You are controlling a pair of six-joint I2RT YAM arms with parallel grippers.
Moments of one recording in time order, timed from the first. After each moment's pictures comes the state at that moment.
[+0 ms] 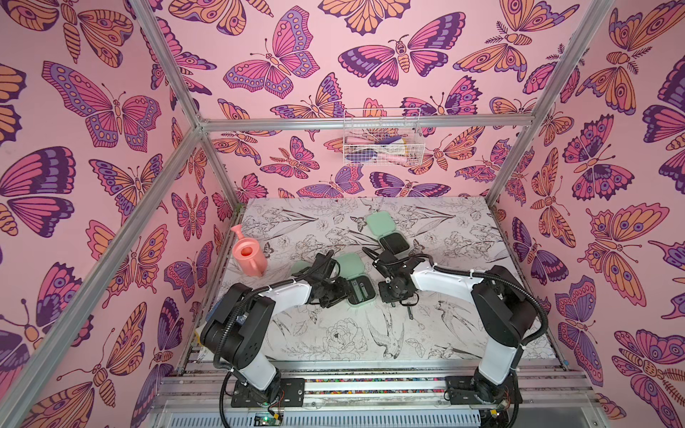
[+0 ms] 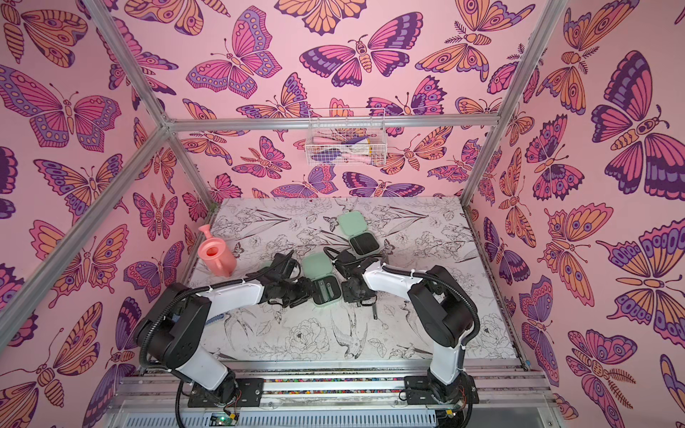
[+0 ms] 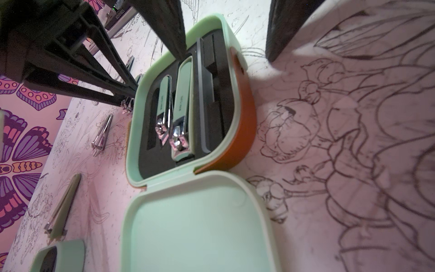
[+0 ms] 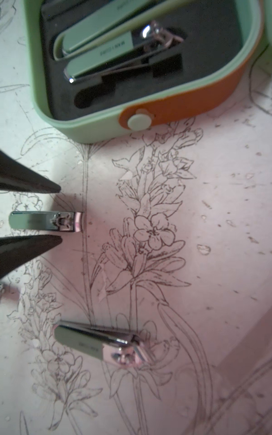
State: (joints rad) left arm -0.50 1.62 0.79 -0.21 0.37 -0.82; right arm 0.75 1.84 1.15 -0.65 0.10 0.56
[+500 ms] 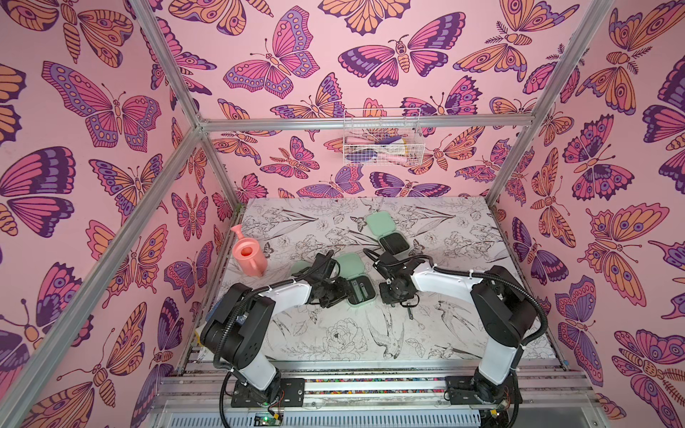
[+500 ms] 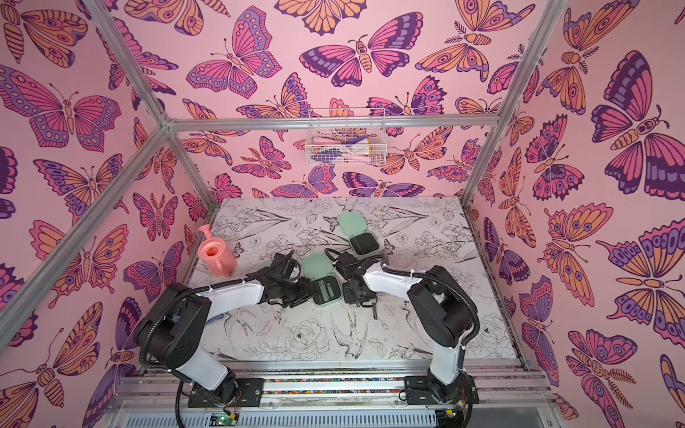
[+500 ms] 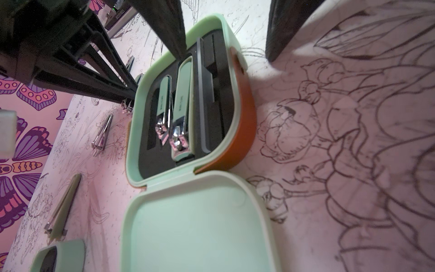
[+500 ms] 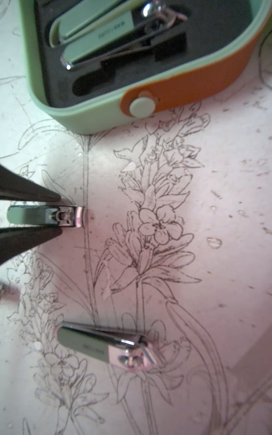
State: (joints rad) left arm -0.50 1.62 0.79 -0.21 0.37 -0.82; right arm 0.75 1.83 1.13 -0.64 0.10 0.58
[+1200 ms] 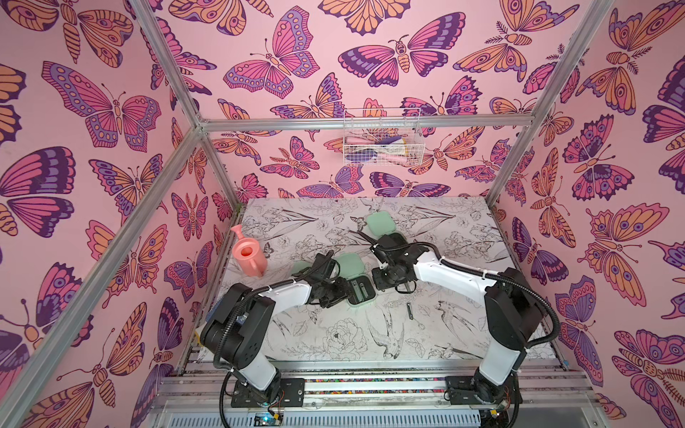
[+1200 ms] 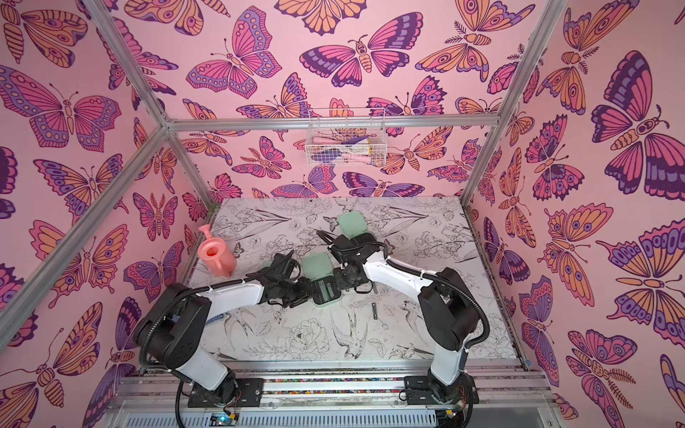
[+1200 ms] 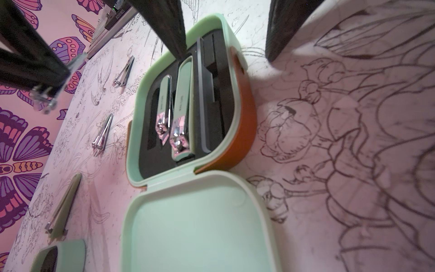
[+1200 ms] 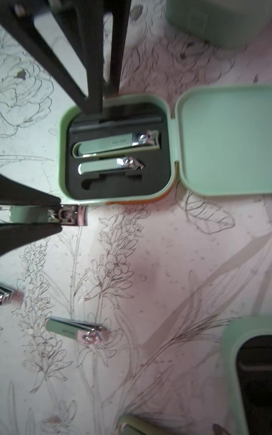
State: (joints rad) left arm -0.50 1.62 0.79 -0.21 0.37 -0.82; right arm 0.75 1.81 1.35 -0.71 0.02 0.45
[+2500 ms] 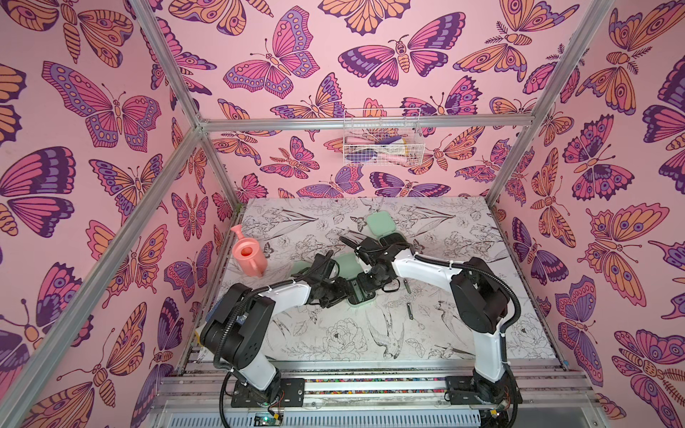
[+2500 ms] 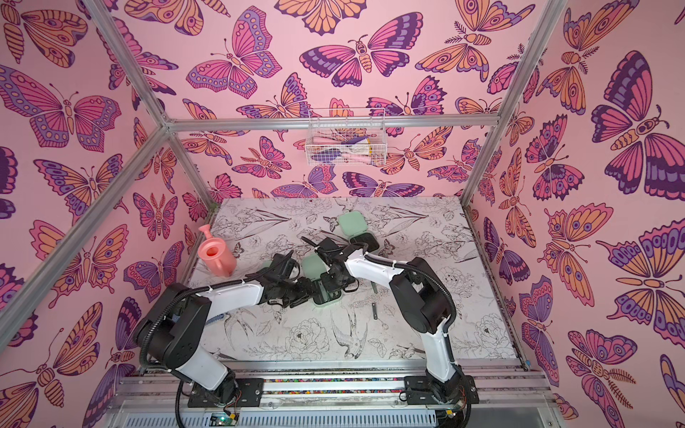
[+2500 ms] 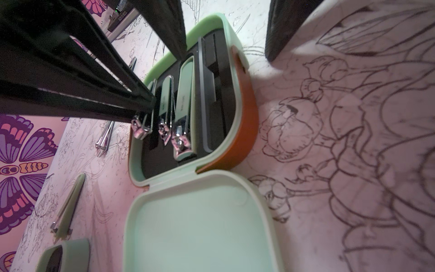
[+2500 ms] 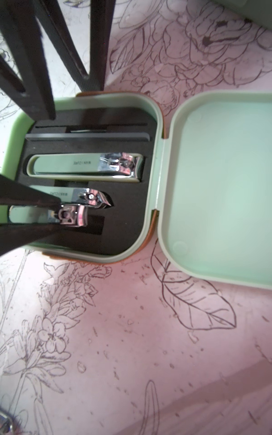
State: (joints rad) left arm -0.49 1.62 0.78 -0.19 0.38 -0.82; right arm 0.78 2.02 1.47 -0.71 -0.04 0.36
